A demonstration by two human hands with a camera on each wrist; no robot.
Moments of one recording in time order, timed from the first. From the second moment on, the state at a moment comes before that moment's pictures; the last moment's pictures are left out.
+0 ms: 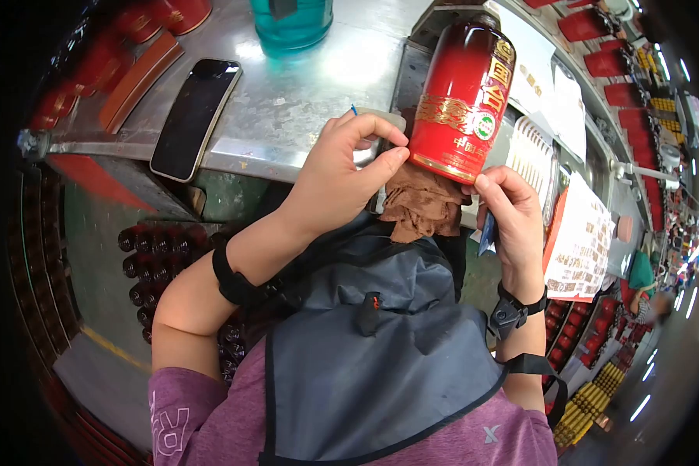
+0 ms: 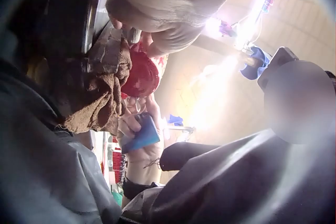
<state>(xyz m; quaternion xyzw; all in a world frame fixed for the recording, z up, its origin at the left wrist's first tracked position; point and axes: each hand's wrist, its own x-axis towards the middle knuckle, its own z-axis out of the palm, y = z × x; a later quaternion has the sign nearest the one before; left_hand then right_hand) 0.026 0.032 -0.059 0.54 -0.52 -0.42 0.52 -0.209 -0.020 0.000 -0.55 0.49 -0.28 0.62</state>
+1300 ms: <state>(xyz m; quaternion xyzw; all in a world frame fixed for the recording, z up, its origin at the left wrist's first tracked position) 0.025 0.018 -0.071 0.47 -0.56 -0.45 0.51 -0.217 -0.024 -0.017 -0.50 0.51 -0.27 0.65</state>
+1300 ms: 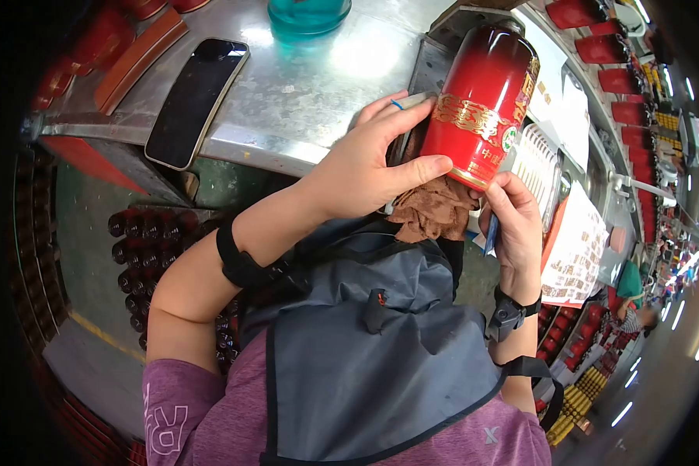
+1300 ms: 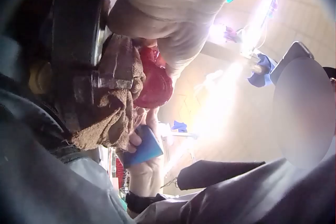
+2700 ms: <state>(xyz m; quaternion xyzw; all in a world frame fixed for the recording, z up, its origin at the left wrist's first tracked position) 0.021 0.025 -0.023 0.51 -0.70 -0.15 0.47 -0.217 -0.025 -0.016 -0.49 0.49 -0.28 0.66</state>
